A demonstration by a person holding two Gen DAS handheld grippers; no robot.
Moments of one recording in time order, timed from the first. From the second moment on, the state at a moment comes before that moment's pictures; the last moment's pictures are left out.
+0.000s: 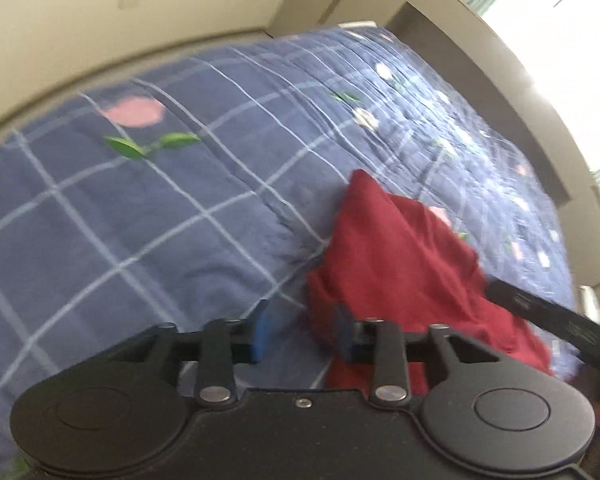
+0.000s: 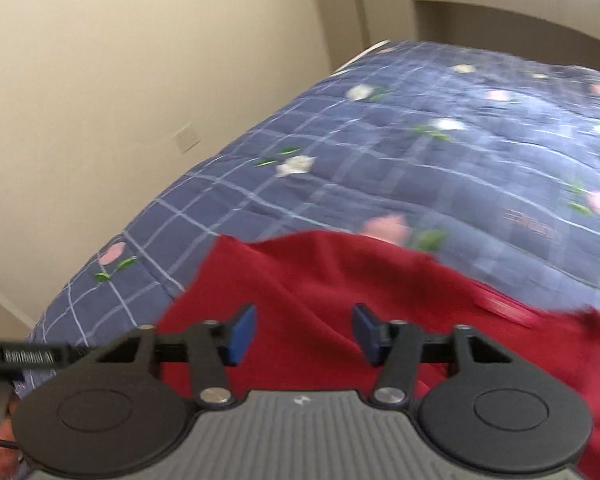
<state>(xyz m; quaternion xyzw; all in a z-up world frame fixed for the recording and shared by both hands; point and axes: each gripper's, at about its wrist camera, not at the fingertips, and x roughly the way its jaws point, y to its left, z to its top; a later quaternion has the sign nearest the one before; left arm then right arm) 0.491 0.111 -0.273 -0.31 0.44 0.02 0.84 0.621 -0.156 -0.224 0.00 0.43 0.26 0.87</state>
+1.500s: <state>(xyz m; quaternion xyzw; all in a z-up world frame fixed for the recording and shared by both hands) 0.492 0.124 -0.270 -0.30 0.44 -0.01 0.85 0.586 -0.145 -0.229 -0.06 0.40 0.17 0.90</state>
